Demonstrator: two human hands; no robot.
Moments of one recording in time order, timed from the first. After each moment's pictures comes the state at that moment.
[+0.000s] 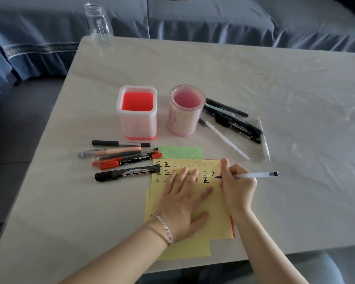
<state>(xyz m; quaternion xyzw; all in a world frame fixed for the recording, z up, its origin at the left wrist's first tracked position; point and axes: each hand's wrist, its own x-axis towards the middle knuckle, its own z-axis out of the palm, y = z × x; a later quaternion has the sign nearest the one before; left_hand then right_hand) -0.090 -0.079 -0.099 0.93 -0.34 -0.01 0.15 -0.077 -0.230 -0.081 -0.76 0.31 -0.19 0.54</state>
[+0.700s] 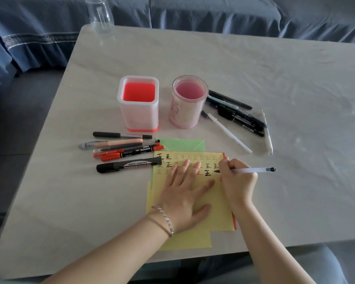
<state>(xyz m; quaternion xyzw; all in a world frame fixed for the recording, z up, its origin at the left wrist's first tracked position) -0.090 -0.081 -0.099 0.93 -0.33 -0.02 0.15 -0.079 -0.230 -0.087 -0.80 0.26 -0.19 0.51</state>
